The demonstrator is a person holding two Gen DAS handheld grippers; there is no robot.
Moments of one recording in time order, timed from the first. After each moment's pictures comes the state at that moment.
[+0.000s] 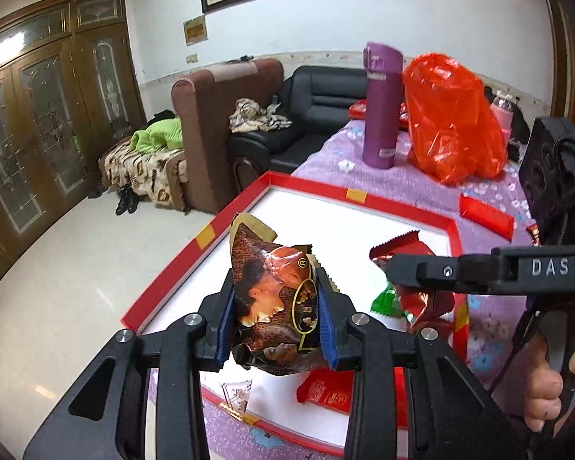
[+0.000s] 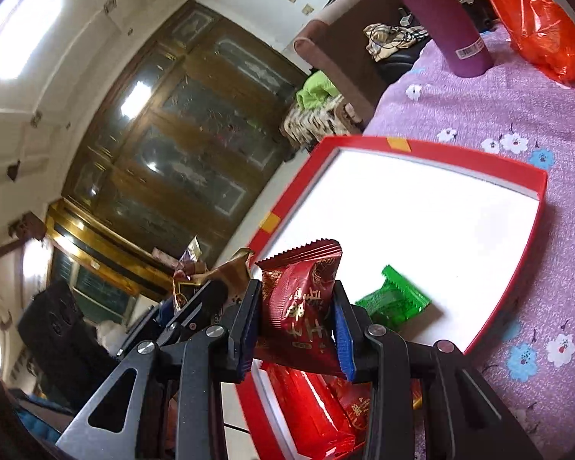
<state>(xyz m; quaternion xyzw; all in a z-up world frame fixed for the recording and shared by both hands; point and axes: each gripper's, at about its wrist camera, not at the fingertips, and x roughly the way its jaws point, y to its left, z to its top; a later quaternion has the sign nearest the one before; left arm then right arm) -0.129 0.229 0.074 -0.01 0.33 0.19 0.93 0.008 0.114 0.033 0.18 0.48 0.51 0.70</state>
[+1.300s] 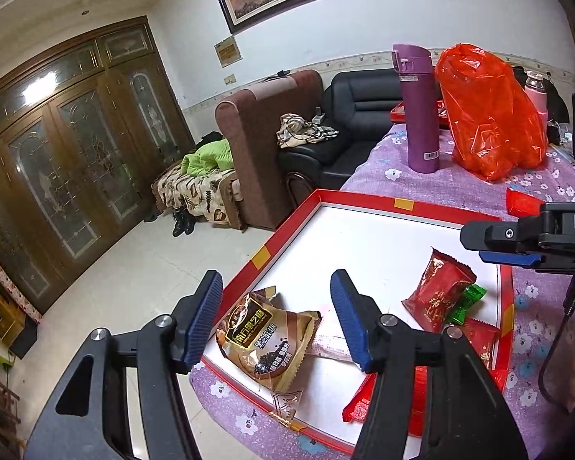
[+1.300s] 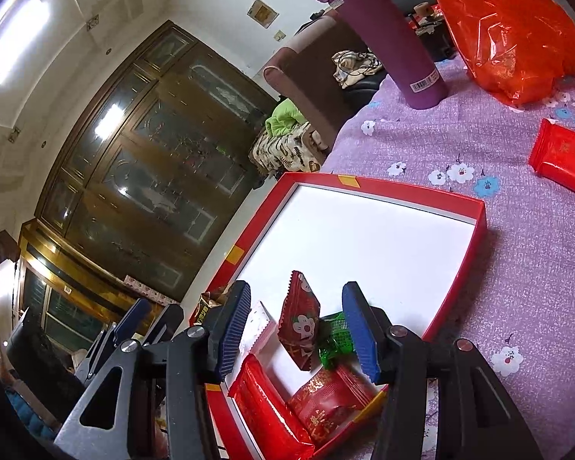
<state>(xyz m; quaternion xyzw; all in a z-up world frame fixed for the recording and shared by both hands) -0.134 0.220 0.084 0.06 0.30 0.28 0.91 0.018 0.084 0.043 0.19 0.45 0.45 0.75</state>
